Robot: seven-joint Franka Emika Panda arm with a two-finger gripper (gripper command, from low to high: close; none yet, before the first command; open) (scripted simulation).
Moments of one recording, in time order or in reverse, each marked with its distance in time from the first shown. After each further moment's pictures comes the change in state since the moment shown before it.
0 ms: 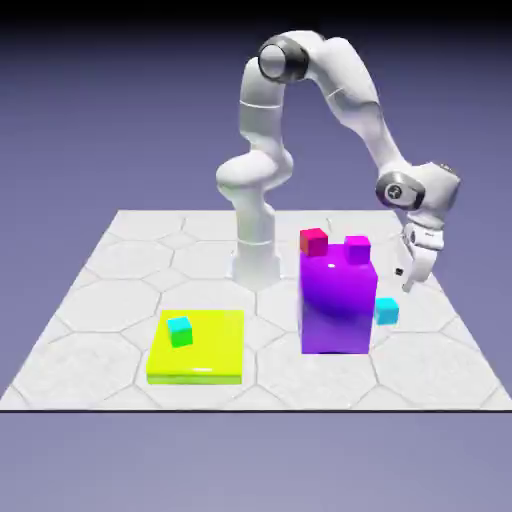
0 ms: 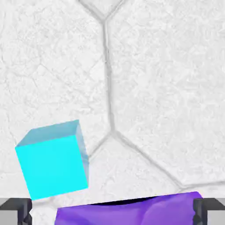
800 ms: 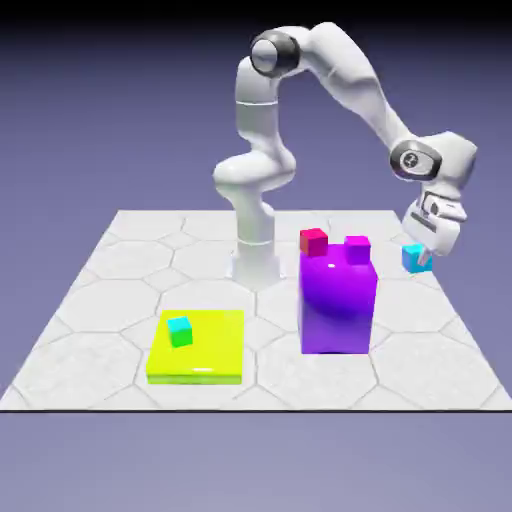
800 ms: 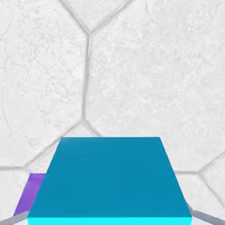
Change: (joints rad) arm -0.352 -0.301 0.182 0.081 0.035 -0.187 -0.145
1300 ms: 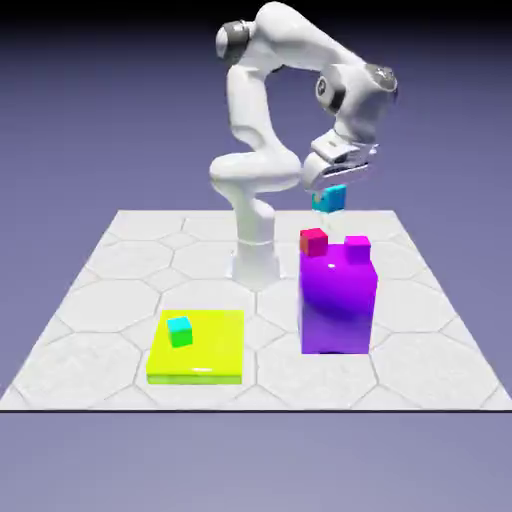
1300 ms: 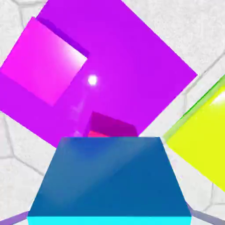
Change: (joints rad) arm -0.323 -0.435 -0.128 -0.114 0.360 -0.566 0.257
